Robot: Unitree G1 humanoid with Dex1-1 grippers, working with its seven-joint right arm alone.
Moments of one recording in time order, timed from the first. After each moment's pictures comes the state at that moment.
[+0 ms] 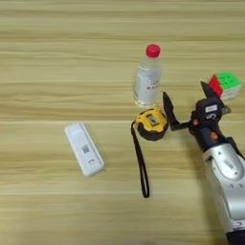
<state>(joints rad) 0.05 -0.11 -0.03 -0.04 0.03 -0.22 0.20</state>
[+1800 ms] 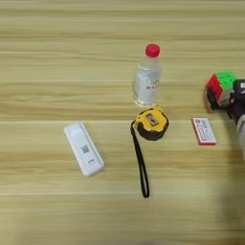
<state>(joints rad) -0.62 -0.37 -0.27 1.24 0.04 -0.44 0.23</state>
